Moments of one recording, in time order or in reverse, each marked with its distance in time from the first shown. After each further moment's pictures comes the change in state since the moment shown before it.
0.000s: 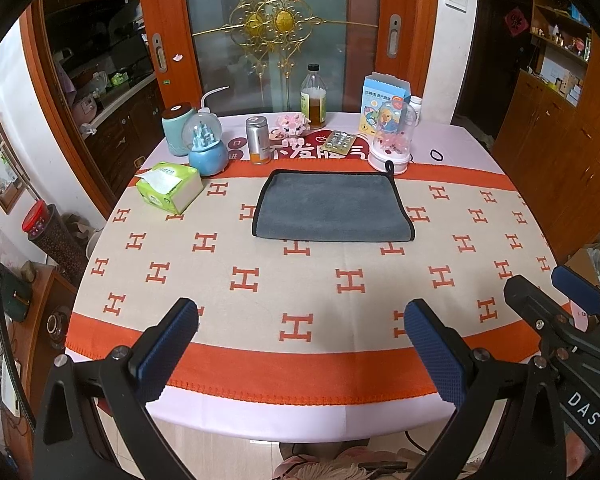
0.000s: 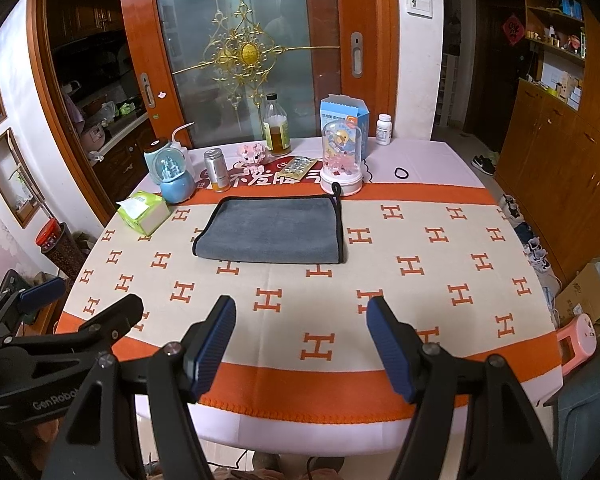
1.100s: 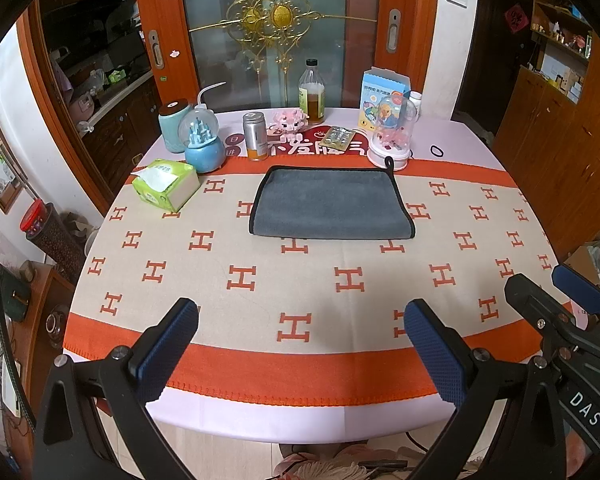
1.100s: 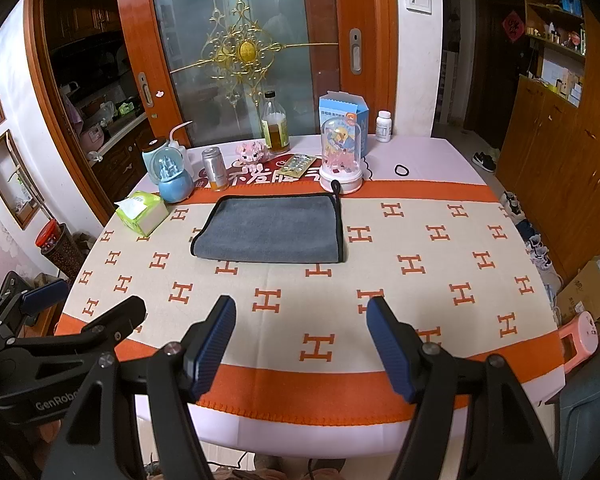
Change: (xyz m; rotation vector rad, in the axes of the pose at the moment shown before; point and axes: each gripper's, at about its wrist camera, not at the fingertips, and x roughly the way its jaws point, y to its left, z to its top) left arm 0.007 0.000 -0.003 0.002 0.014 0.003; right arm 0.001 0.001 0.000 0.001 0.002 0.003
